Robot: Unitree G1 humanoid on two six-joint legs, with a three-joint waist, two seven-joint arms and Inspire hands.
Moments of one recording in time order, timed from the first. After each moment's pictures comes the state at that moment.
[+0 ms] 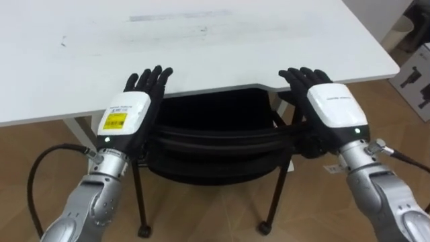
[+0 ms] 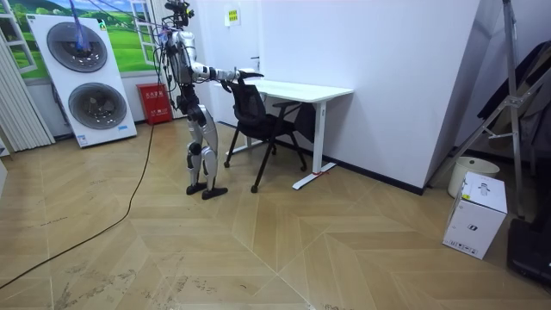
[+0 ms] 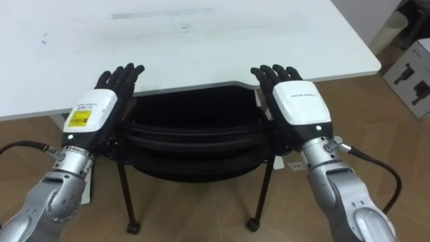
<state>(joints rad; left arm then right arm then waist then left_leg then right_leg) -0.01 0.34 -0.10 0.13 0.93 -0.18 0.21 -0.02 -0.48 0.08 0.08 -0.98 -0.19 -0.14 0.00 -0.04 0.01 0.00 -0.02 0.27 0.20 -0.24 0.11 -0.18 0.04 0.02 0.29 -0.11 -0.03</state>
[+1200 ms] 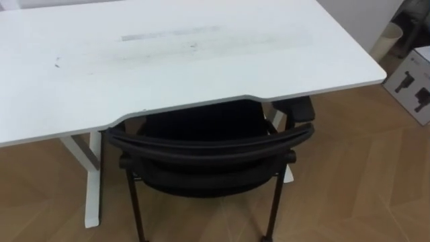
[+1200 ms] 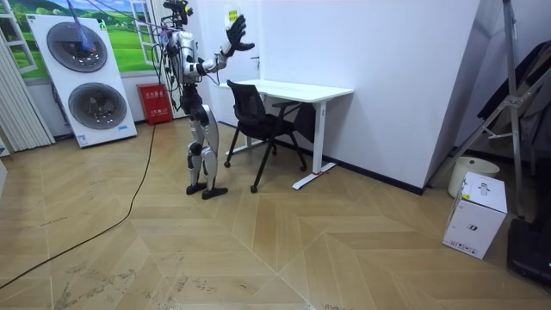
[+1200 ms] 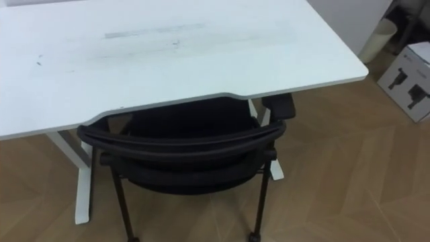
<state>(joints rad) 0.31 0.31 0.69 -0.04 0.42 -0.20 0.70 0.25 -0.42 -0.77 0.00 0.09 -0.21 -0.74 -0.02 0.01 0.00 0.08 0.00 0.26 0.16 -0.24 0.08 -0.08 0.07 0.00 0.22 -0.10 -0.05</state>
